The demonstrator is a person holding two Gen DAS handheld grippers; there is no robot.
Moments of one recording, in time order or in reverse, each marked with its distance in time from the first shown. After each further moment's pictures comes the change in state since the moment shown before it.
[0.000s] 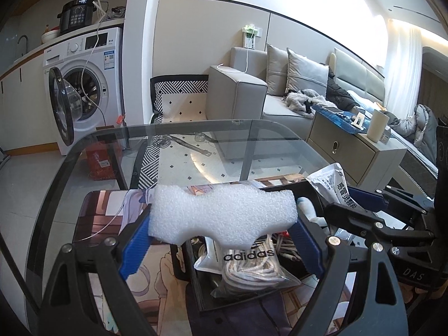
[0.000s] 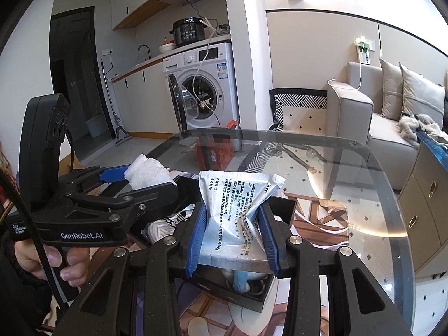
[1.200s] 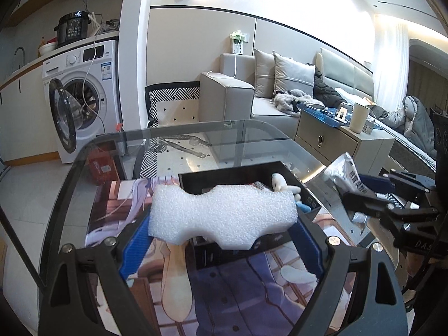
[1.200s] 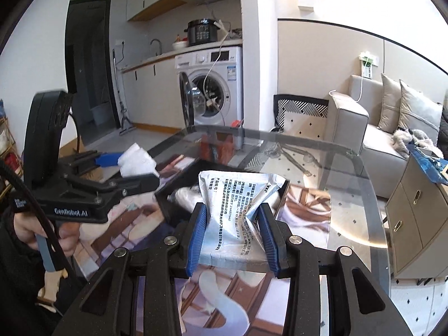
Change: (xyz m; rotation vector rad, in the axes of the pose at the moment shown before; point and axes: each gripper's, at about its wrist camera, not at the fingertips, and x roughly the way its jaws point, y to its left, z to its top) left arm -0.068 -0.009 -0.026 0.059 -0.033 -0.028; right arm -0.084 0.023 -0.029 -0.081 -0.026 -0.017
